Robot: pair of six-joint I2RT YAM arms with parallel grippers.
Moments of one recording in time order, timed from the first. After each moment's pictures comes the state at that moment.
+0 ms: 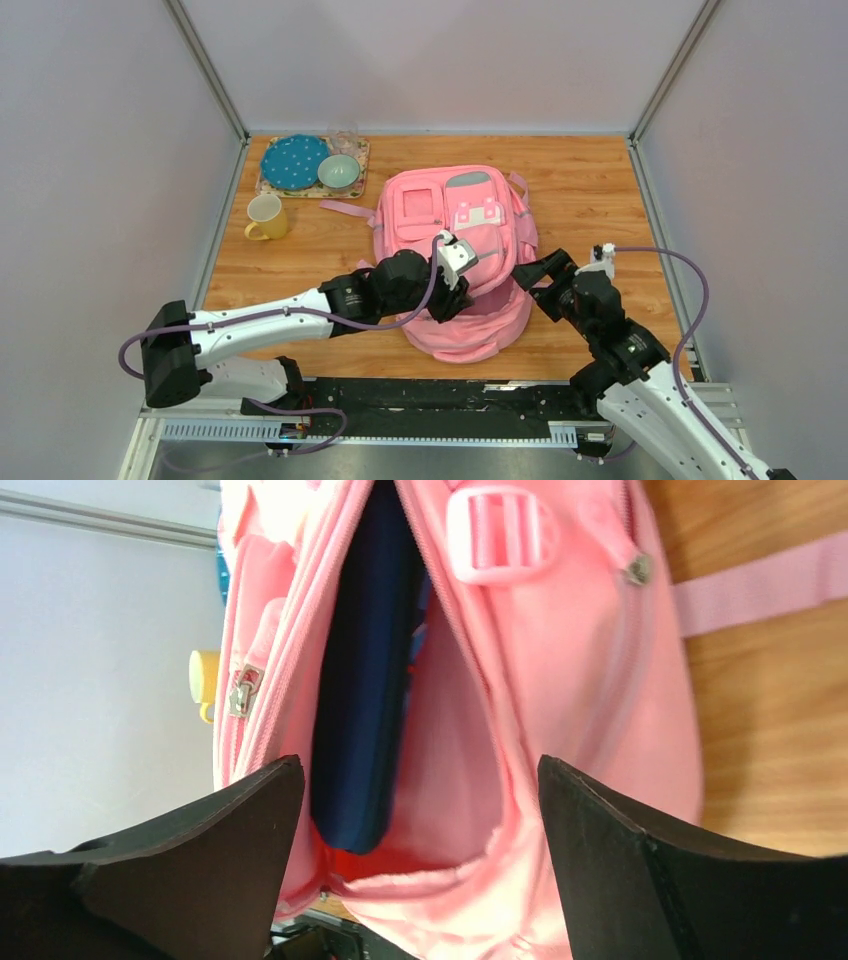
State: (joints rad) left arm -1.16 1.23 0.89 -0.06 -0.01 -0.14; right arm 0.57 0.49 0.47 -0.40 0.16 1.15
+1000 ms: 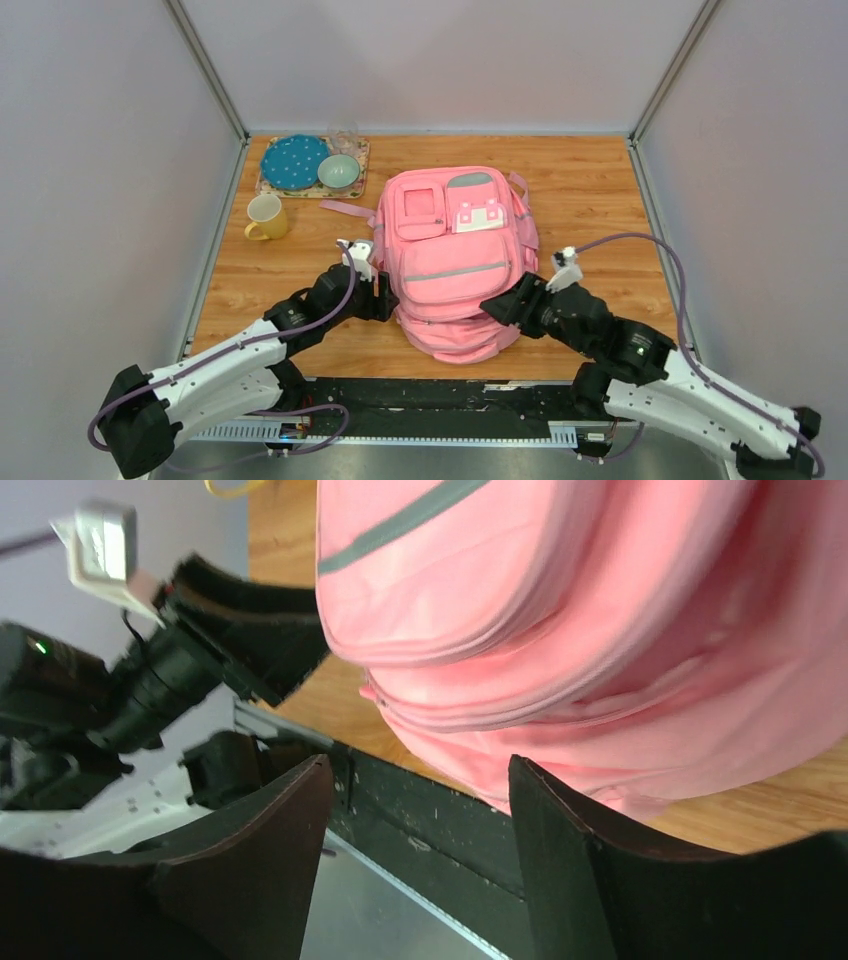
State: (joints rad) left arm -0.82 0.85 0.45 -0.21 -0.17 -0.48; right arm 0.94 0.44 0.59 -0.61 0.20 1.14
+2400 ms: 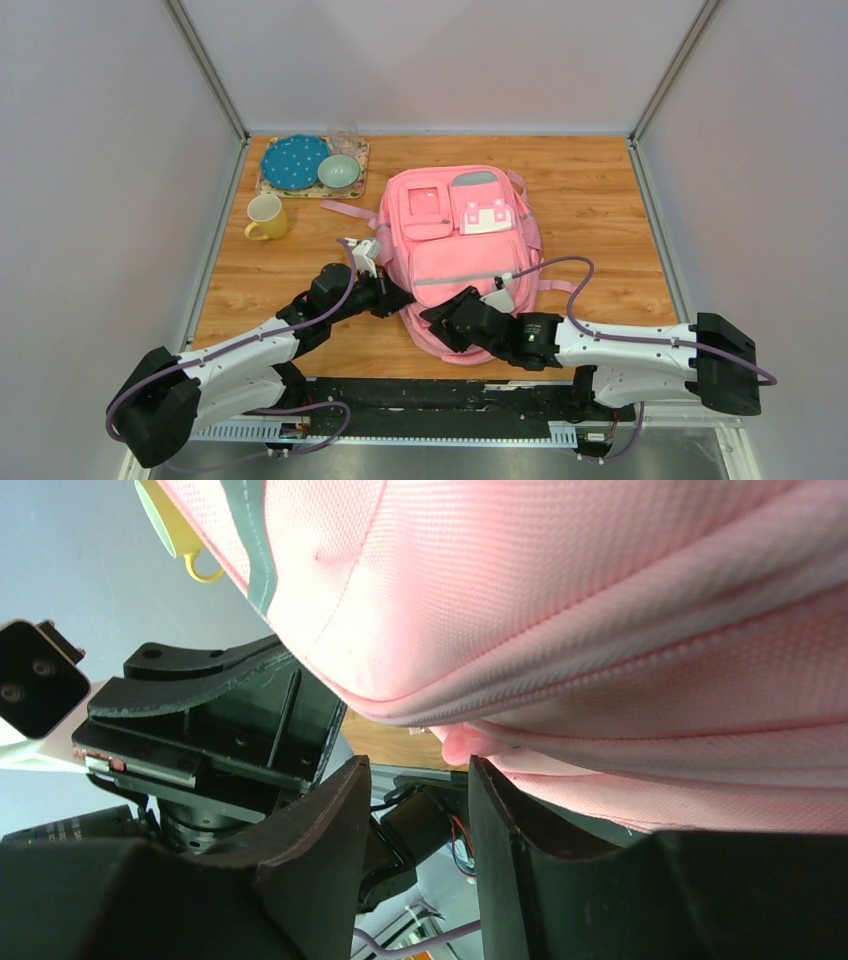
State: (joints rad) left arm -0.73 0.97 0.30 0.31 0.24 -0.68; right arm 1.30 1.14 0.65 -0.23 0.42 1.91
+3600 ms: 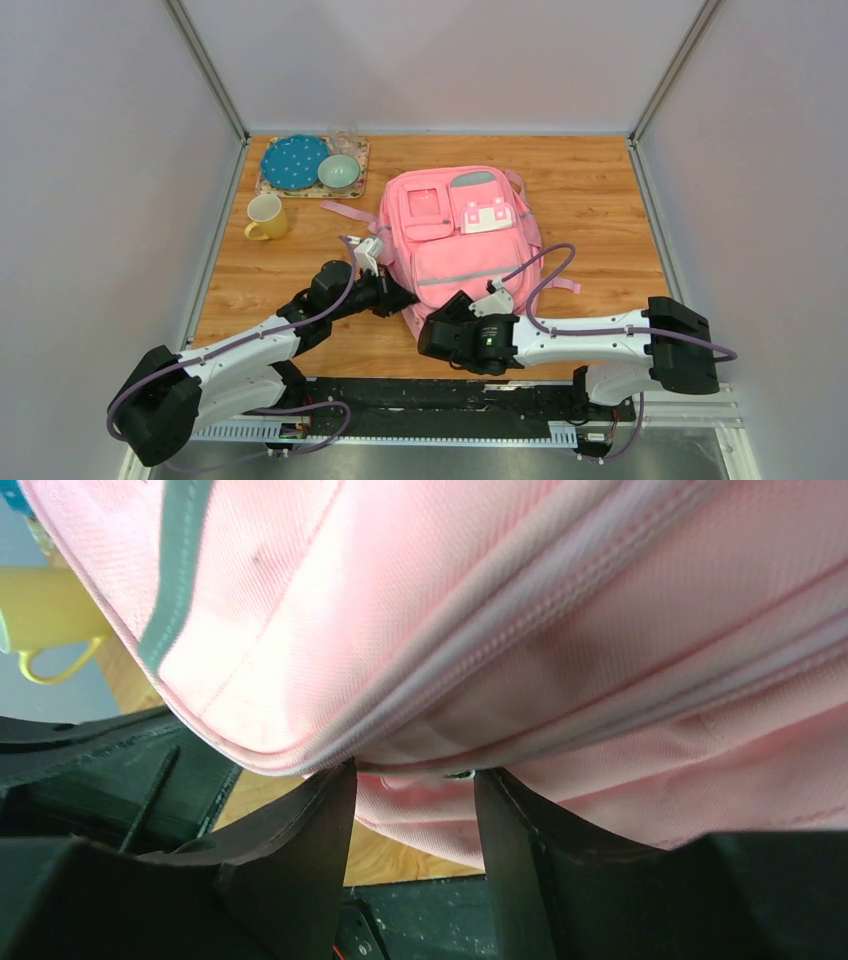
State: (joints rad) left arm -0.72 0.98 0.32 0.31 0.30 -0.69; right arm 1.41 1.40 0.89 -0.66 0.70 2.01
